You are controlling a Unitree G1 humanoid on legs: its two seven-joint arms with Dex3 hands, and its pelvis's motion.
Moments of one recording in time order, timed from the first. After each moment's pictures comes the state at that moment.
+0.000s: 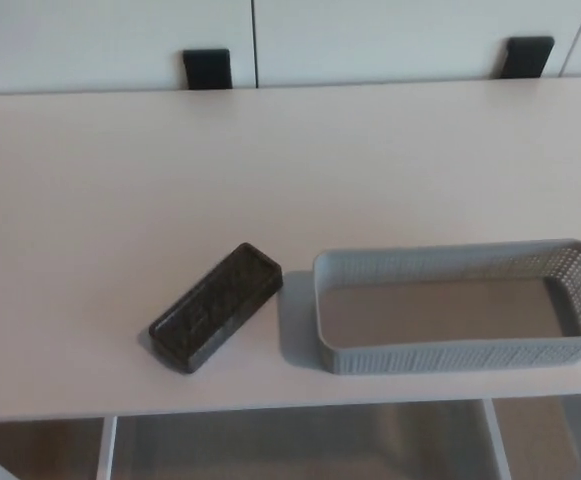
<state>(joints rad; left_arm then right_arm) 0.48 0.41 0.09 0.58 0.07 -0.38 -0.14 0.46 -0.30 -0.02 0.28 -0.07 -0.12 0.19</state>
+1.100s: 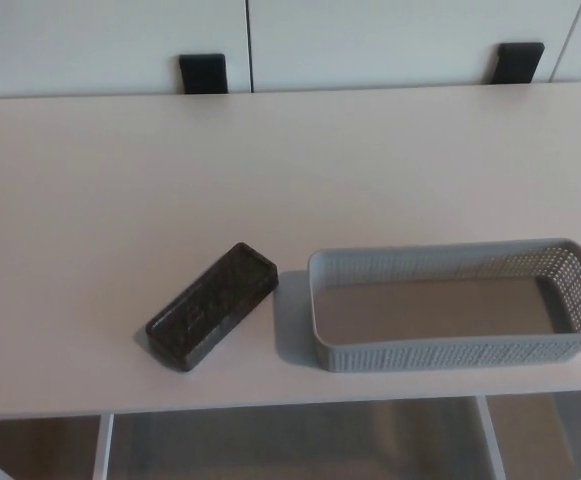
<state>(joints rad) 0.74 0.70 -0.16 -0.33 -0.01 -0.41 -0.35 0.44 -0.31 -0.01 0.28 -0.08 -0.12 0.19</state>
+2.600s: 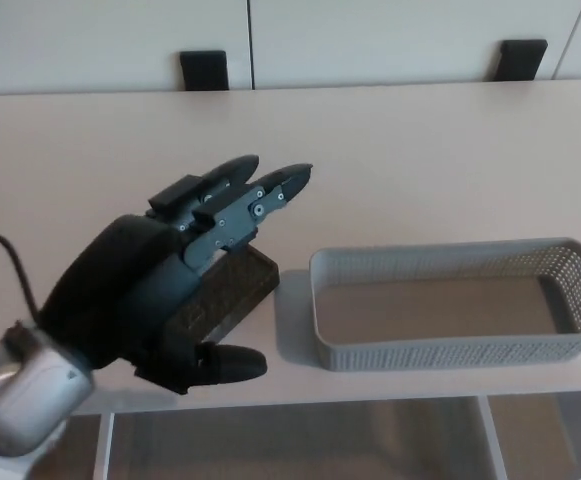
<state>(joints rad) -0.03 0.52 -0.19 -0.35 0.39 -0.15 -0.24 0.42 -0.31 0.03 0.28 -0.08 -0.12 0.19</state>
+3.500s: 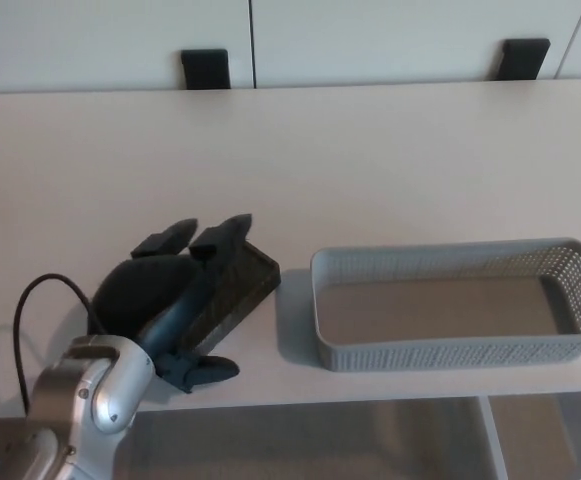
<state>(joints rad) -0.12 0.38 -0.34 -0.01 0.80 0.21 -0.11 0.42 -0.36 0.07 0.27 -0.12 -0.12 0.20</state>
